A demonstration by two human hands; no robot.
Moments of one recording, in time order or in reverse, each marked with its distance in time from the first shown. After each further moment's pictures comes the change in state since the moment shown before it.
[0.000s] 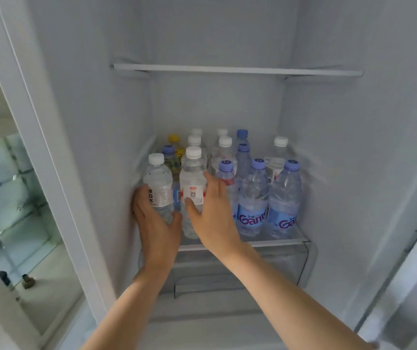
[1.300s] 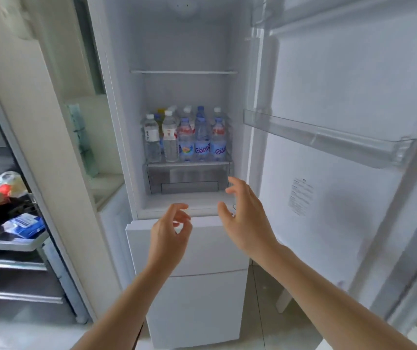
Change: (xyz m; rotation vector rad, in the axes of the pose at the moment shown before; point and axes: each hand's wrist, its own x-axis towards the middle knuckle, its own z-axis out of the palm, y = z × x) left_hand -0.385 0.219 -0.208 0.000 -0.346 -0.032; right_hand -0.403 -0.143 -0.290 -0.174 -0.037 0.055
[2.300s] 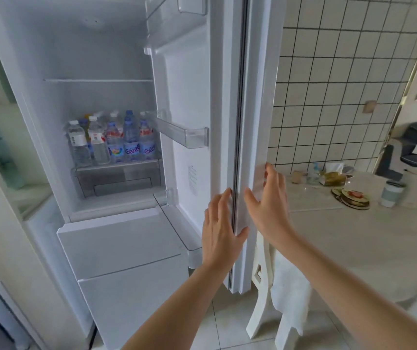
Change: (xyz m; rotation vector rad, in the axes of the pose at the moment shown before) left_hand -0.163 0.179 0.188 0.061 -0.204 0.388; right_hand -0.120 0.082 -0.215 -0.131 0.365 0.197
